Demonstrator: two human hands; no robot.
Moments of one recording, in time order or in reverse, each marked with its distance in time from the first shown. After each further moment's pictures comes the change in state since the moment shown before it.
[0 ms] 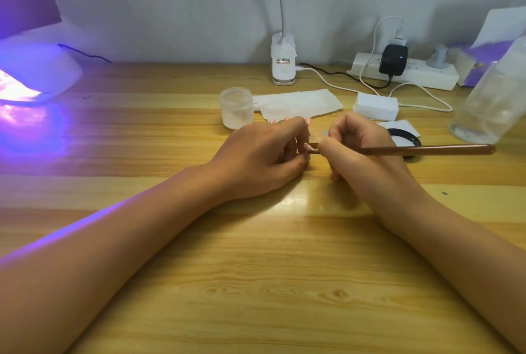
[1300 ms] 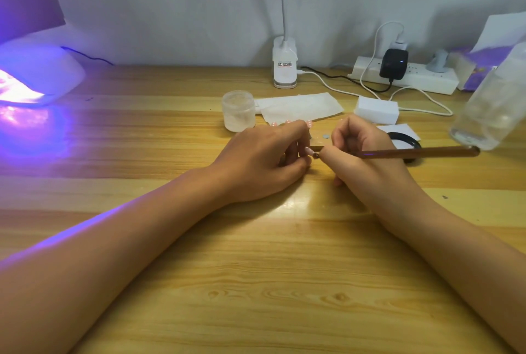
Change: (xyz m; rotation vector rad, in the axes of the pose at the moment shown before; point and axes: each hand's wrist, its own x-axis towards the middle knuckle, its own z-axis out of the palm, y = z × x) left_hand 0.000 0.001 -0.001 0.006 0.001 0.011; right_hand 0.000 -0.001 0.000 -0.011 0.002 0.002
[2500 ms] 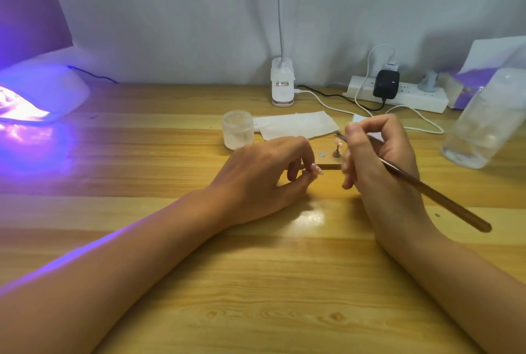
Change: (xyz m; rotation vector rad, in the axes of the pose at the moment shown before) left_hand -0.003 0.010 -0.003 0.025 0.171 0.074; right_hand -0.001 0.000 -0.003 0.108 0.285 -0.044
